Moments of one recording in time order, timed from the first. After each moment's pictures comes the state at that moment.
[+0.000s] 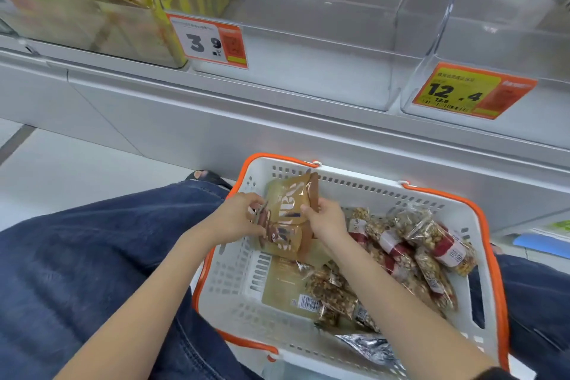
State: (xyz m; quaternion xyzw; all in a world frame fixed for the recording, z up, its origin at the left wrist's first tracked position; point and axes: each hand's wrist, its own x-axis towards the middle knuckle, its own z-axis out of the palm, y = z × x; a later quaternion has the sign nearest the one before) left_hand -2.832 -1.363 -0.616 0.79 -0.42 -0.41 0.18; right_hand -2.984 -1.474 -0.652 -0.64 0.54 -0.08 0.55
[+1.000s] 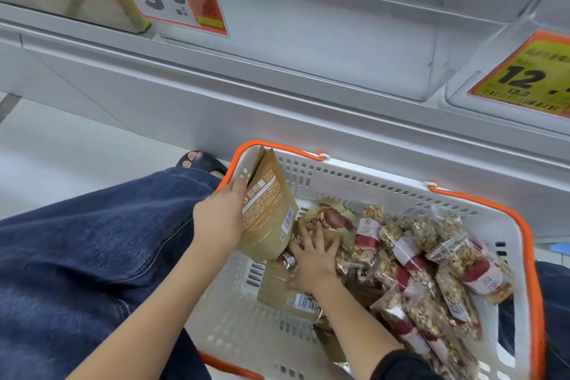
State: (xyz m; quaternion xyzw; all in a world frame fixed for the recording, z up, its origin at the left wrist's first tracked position) left_hand -2.839 -1.386 -0.659 0.91 -0.40 -0.11 -0.05; right_hand -3.002 -1.449 -0.784 -0.87 0.27 0.38 0.17
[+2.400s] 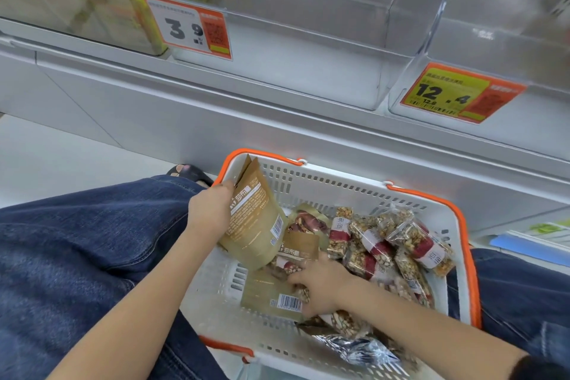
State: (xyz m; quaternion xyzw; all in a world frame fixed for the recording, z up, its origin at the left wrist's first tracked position) left_hand -2.836 -1.381 -0.649 0.90 -0.42 -0.12 -0.01; right_hand -3.055 -1.452 -0.659 -0.88 0.14 0.41 0.19
